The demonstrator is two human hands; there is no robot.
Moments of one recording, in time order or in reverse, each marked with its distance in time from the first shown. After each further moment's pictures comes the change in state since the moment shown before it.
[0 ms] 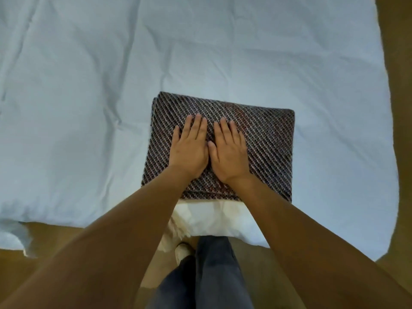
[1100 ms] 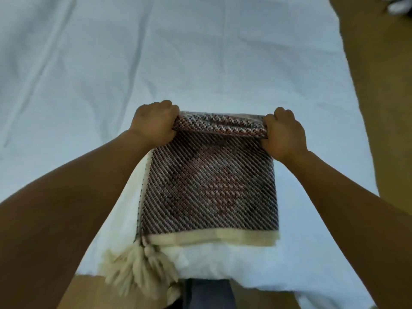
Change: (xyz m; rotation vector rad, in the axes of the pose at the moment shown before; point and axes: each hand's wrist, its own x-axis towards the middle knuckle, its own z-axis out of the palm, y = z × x) left_hand 0.100 -0.052 -0.134 0.212 0.171 0.179; right_hand 0.087 0.097 -0.149 -0.336 0.196 -0.038
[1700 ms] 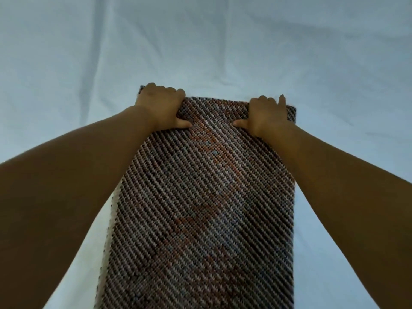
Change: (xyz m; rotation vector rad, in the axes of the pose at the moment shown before) left_hand 0.233 -0.049 0.105 0.160 -0.246 0.081; right_hand 0.237 0.034 0.119 -0.063 -0.499 0.102
